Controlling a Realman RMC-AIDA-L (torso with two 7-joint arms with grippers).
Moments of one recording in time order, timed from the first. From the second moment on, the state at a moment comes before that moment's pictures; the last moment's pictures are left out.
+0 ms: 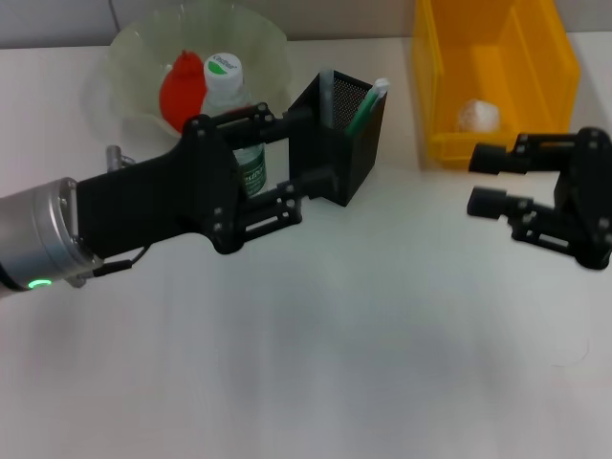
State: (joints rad) left arm -0.44 -2.05 1.23 0.53 1.21 1.72 -0.98; right arm 0.29 2.04 -0.96 -0.91 -1.50 -1.84 1.34
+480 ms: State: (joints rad) left arm -0.45 -2.06 1.24 0.54 1.29 1.73 -1.04; right arm 0.29 2.06 -0.96 -0.91 -1.58 -1.85 1.33
